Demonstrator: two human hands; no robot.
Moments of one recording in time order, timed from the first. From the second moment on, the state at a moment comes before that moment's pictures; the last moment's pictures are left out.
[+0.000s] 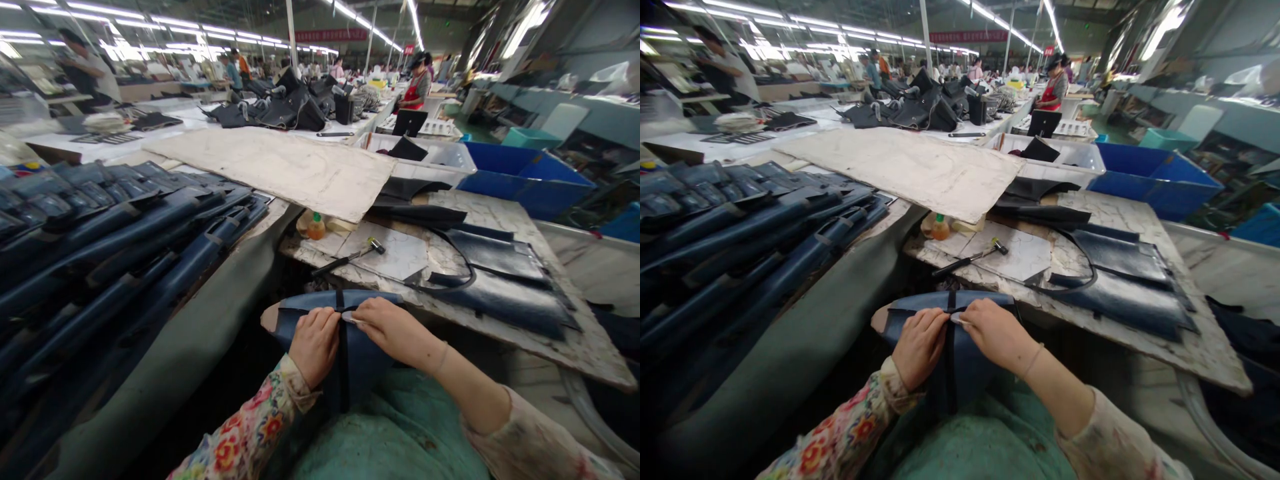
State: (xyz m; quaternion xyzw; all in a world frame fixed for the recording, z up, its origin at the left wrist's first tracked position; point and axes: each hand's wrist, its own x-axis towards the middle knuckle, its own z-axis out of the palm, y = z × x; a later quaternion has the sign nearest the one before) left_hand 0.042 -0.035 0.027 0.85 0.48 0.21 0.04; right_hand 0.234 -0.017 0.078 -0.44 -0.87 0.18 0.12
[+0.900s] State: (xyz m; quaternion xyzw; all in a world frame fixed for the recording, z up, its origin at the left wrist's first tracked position) left_hand 0.043 -0.031 0.028 0.87 0.45 0.20 0.07; right_hand 0.210 -0.035 0.057 -0.53 -0.84 -0.01 0.10
